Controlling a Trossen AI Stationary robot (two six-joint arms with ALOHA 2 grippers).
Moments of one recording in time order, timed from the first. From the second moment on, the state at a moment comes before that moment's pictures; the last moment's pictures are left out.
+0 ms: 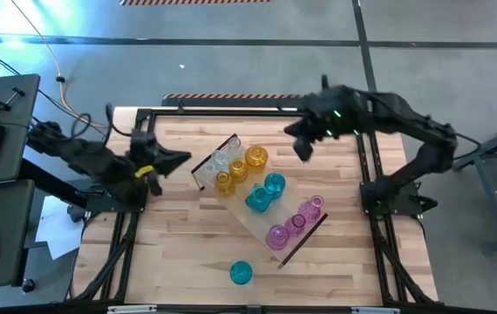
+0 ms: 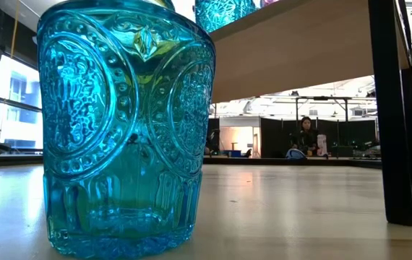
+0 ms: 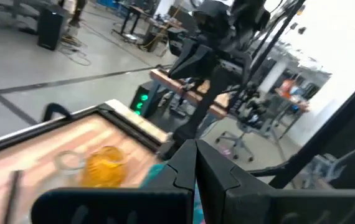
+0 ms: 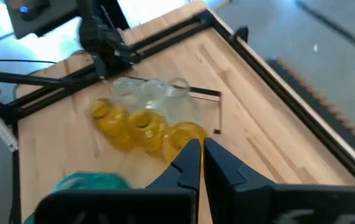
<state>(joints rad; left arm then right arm) -0.49 0.87 1.10 -0.28 -0.79 -0.54 -0.08 1.47 1.95 -1.13 0.17 0.34</state>
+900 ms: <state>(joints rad) -0.48 0.56 1.10 -0.46 -0.88 -0.24 -0.48 1.77 1.95 -1.25 -0.18 0.47</state>
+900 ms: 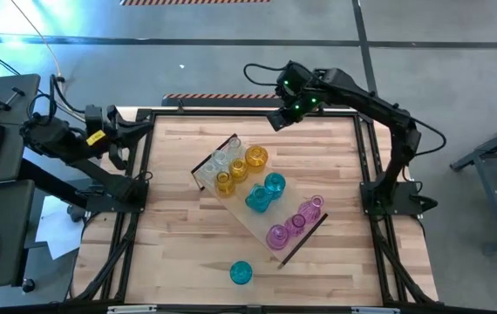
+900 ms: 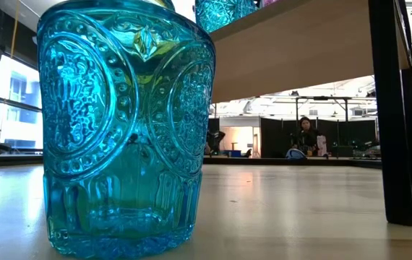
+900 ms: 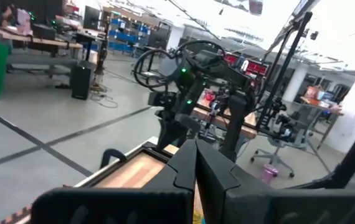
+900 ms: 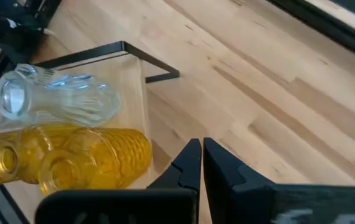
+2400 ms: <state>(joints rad) -0.48 0.55 1.10 -0.77 -0.85 -0.62 0.08 1.81 2.26 -1.23 0.07 0.43</state>
